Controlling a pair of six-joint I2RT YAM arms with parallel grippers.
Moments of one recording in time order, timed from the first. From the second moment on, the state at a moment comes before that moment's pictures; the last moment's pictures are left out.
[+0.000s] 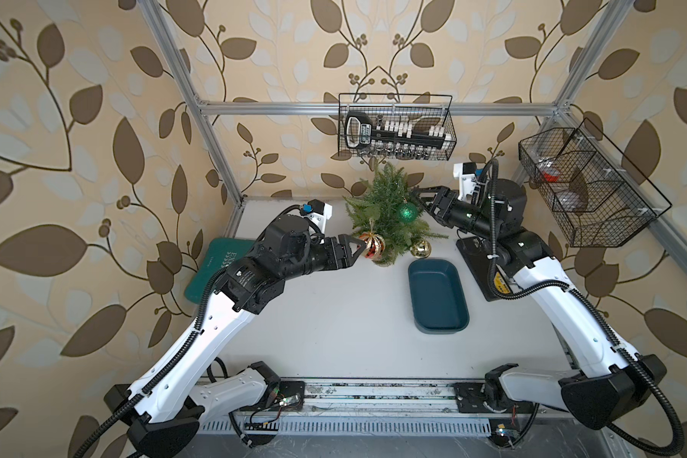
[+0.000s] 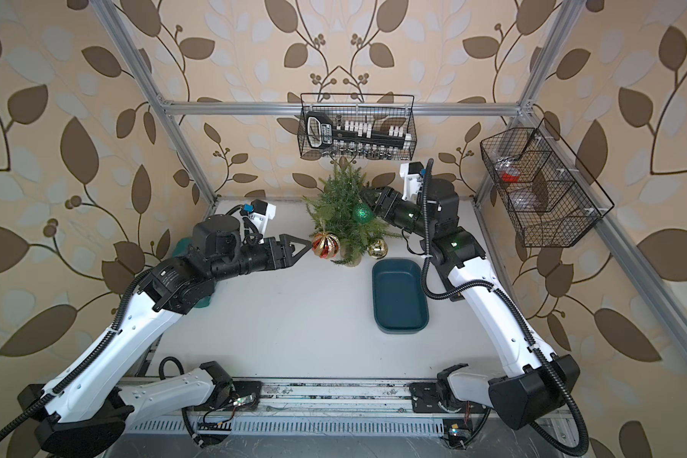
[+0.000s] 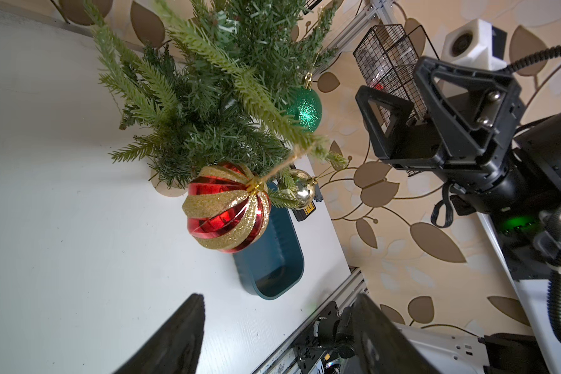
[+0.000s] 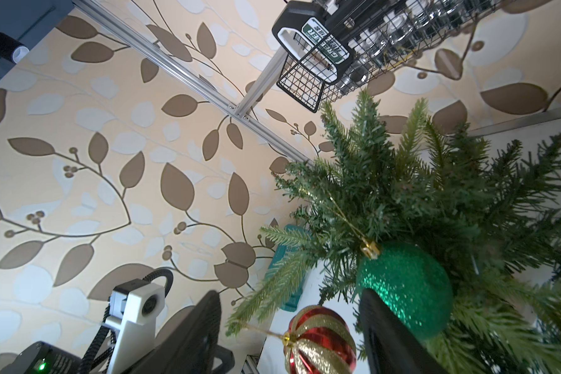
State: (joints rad) left arm -0.61 1.05 1.33 -0.69 0.26 -0.71; right arm 0.33 1.26 1.36 -0.26 -0.43 0.85
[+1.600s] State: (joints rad) left arm -0.61 0.84 0.94 -0.89 -0.05 -0.64; right arm 0.27 0.67 0.76 -0.57 -0.19 0.52
